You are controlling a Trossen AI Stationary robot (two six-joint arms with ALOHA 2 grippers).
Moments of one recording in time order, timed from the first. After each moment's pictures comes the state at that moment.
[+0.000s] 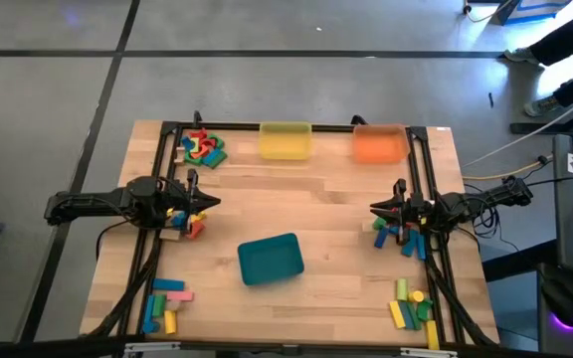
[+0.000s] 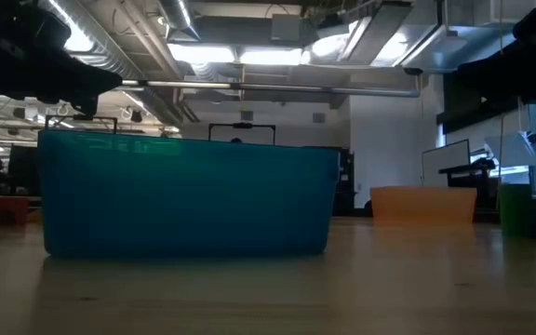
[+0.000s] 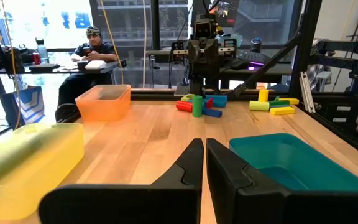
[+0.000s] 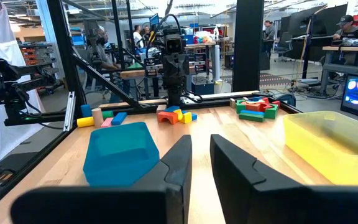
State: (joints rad) left arm 0.05 0.01 0.02 -0.03 -0.01 0.03; right arm 0.35 0.02 0.03 0.05 0.40 0.05
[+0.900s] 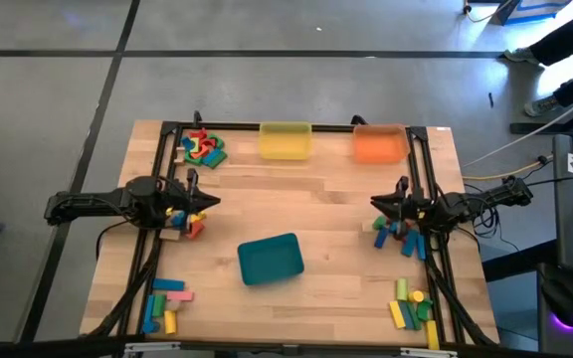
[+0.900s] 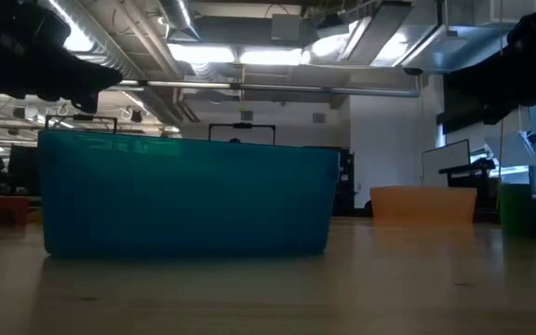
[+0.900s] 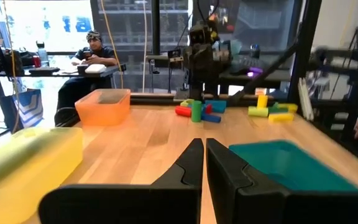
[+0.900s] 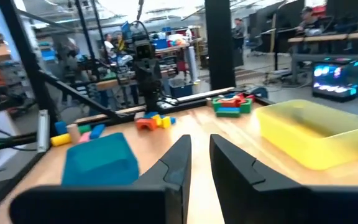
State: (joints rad) left arm 0.05 0.01 0.02 0.01 -0.01 0.00; right arm 0.35 0.02 0.03 0.05 0.54 0.12
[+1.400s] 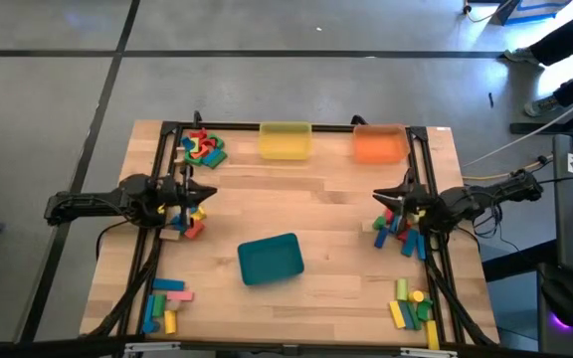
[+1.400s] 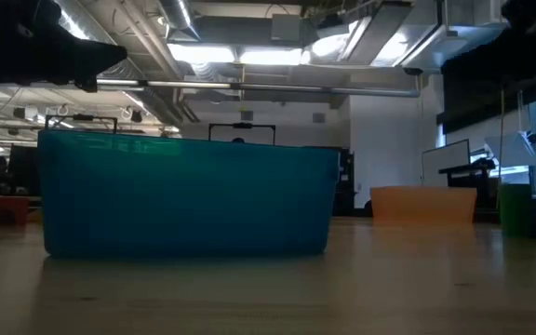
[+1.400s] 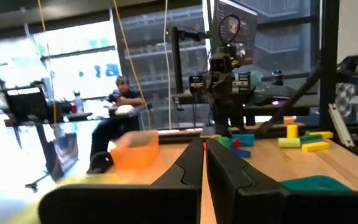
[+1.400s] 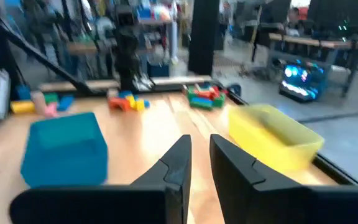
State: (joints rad) left arm 0.05 0.01 0.02 0.16 -0.09 0.16; right arm 0.35 0.24 0.27 -0.18 0.60 0.04
